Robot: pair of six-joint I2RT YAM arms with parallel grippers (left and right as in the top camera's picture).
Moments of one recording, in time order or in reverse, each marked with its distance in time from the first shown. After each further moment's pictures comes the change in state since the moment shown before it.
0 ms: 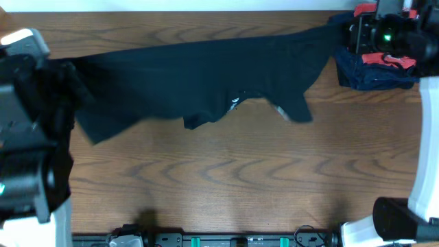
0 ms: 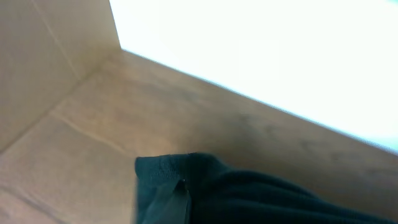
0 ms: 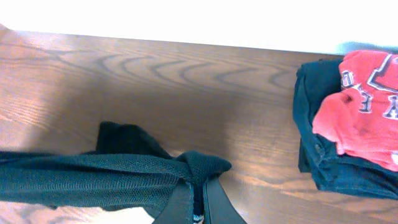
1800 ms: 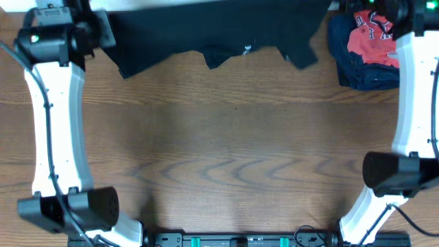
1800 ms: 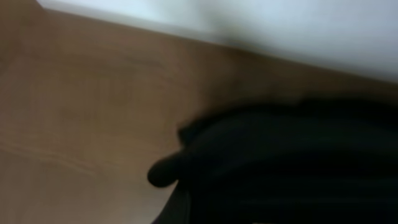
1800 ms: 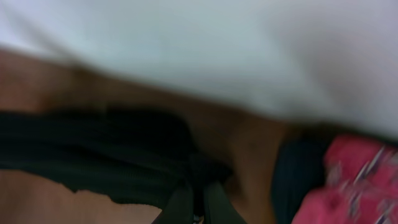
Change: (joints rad) left arm 0.002 0.630 0.291 -0.071 0.140 0.136; right arm 0.004 0.335 0.170 0.248 0.000 -0.090
